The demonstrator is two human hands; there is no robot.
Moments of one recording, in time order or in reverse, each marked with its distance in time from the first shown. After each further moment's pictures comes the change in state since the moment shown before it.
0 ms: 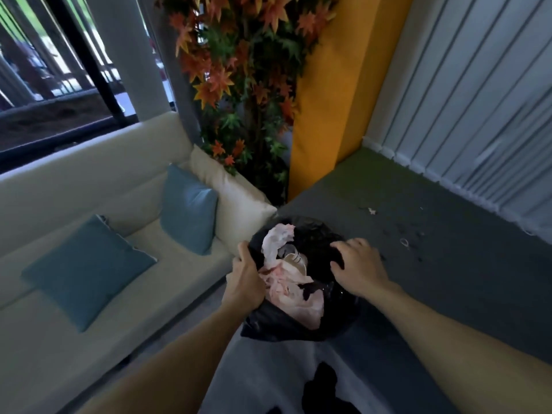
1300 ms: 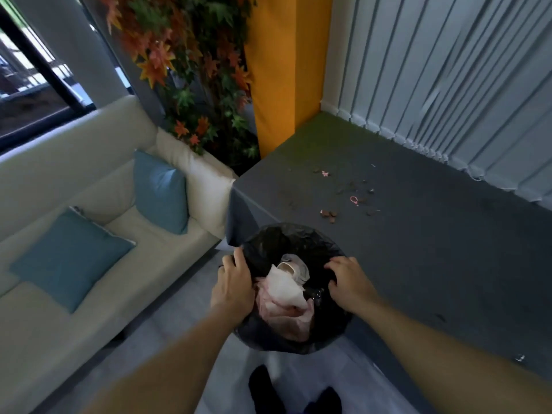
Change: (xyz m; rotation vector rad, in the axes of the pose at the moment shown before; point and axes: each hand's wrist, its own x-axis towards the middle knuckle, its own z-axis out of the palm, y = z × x) left_hand -0.089 0.044 0.108 0.388 -0.033 0.029; right_hand -0.126 0.120 0.057 0.260 -0.117 0.053
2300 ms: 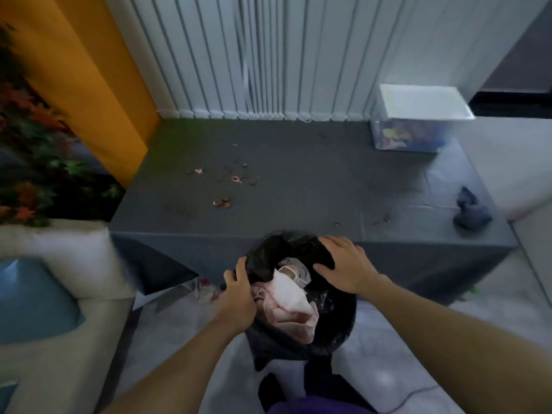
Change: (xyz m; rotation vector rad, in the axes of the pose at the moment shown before) left_hand -0.048 0.053 0.044 0.027 -0.437 0.529; right_hand -0.177 0.039 0.006 0.044 0.181 0.576
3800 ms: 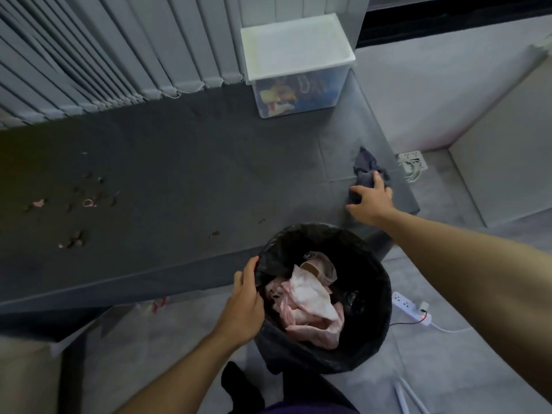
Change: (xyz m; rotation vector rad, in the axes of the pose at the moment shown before) left_hand 0.064 0.218 0.191 -0.060 -0.305 0.235; right_hand 0.039 0.374 -0.090 0.280 -0.017 0.637
